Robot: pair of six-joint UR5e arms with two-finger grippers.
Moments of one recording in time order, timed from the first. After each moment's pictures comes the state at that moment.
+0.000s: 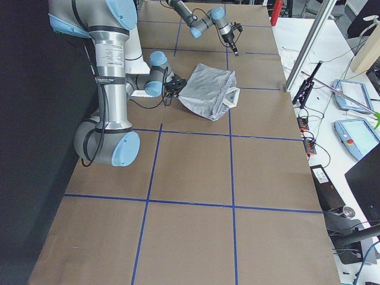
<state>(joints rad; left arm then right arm) -0.74 -2.12 -1.45 -2.21 -1.63 -1.32 0.15 -1.62 2.26 -1.19 1.57 2.07</state>
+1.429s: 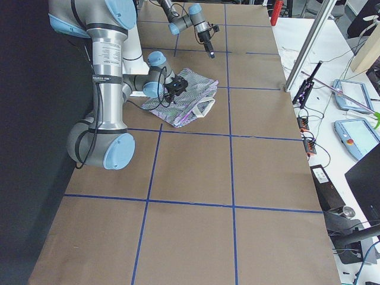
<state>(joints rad) -0.42 -1.89 -1.84 -2.20 -1.56 -1.66 0.48 -1.50 2.11 -1.19 1.50 2.05</state>
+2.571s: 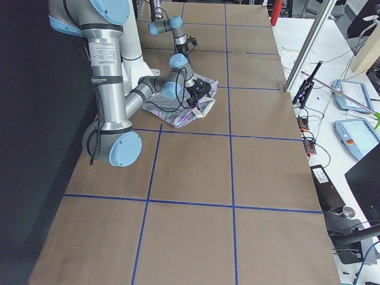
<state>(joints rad) -0.26 -1.87 -1.87 -2.00 -1.51 -1.77 0.51 -1.44 2.06 -1.27 1.51 1.99</state>
